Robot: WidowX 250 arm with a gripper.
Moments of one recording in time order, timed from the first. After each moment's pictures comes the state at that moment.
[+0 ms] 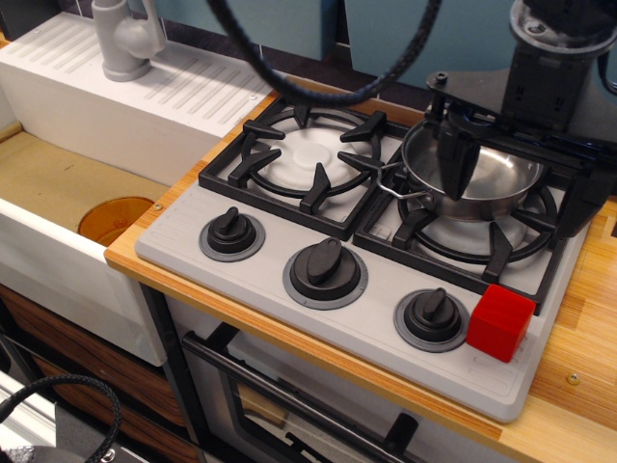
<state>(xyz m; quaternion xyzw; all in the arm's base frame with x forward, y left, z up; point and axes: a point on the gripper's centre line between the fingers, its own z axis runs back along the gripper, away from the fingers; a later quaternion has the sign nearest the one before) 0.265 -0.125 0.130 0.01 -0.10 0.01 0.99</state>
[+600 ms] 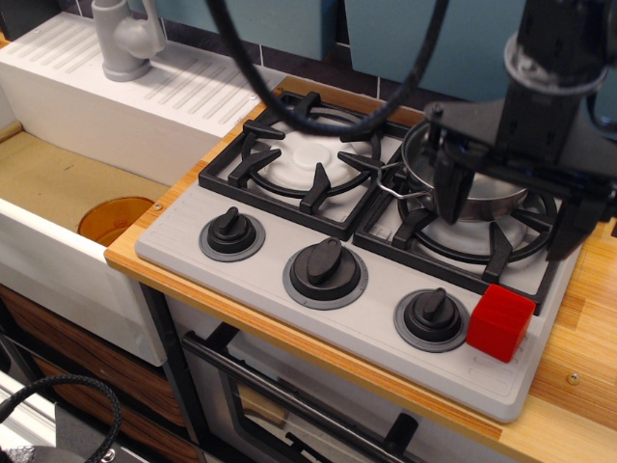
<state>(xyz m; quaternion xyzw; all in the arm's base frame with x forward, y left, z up) 0.265 -0.130 0.107 0.01 -0.10 0.02 0.99</state>
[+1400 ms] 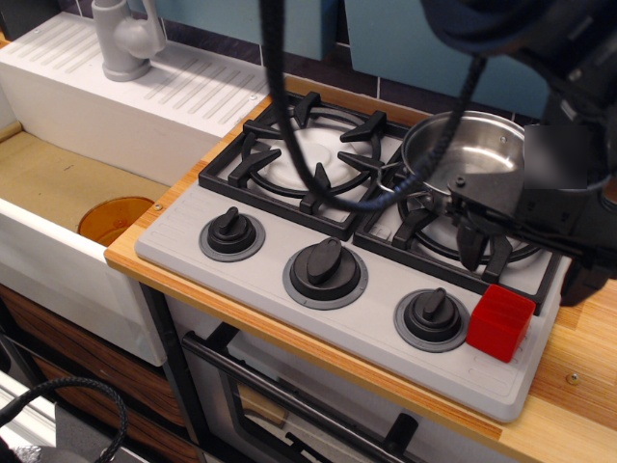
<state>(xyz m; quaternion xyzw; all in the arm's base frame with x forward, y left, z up) 0.274 -0.147 0.068 0.01 -0.14 0.02 0.99</state>
